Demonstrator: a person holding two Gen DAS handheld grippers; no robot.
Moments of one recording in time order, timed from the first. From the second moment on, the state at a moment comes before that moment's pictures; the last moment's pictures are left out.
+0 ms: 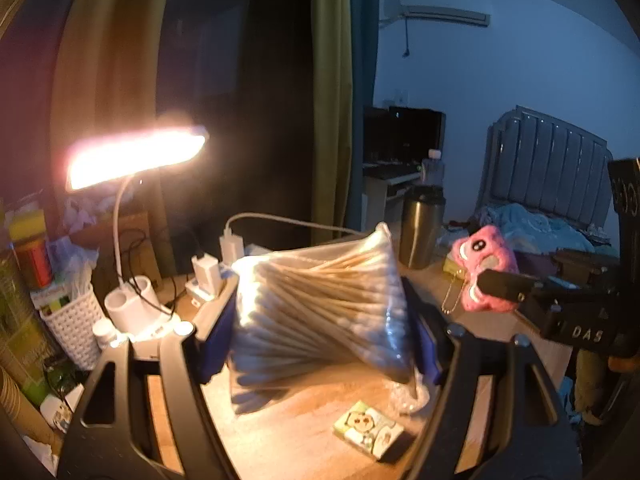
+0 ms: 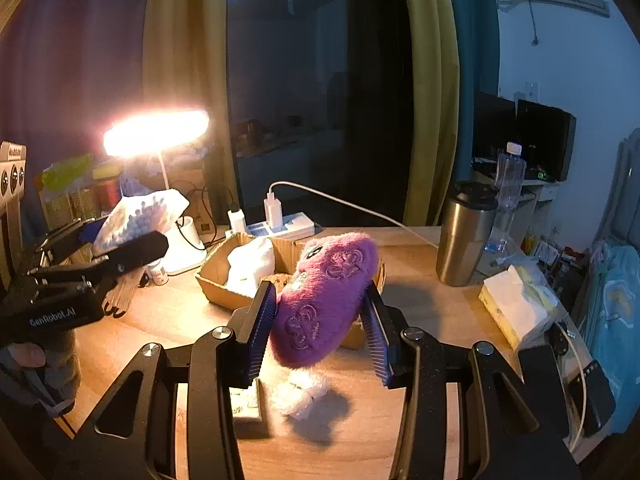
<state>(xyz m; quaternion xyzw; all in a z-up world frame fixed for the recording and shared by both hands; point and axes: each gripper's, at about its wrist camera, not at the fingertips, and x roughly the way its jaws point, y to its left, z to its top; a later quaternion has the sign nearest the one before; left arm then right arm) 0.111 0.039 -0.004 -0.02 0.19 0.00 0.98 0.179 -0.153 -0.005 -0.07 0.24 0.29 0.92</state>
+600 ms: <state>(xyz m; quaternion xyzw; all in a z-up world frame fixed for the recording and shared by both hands) 0.141 0.047 0.017 -0.03 0.13 0.03 0.99 0.208 -0.151 0.008 -0.07 0.21 0.30 0.93</state>
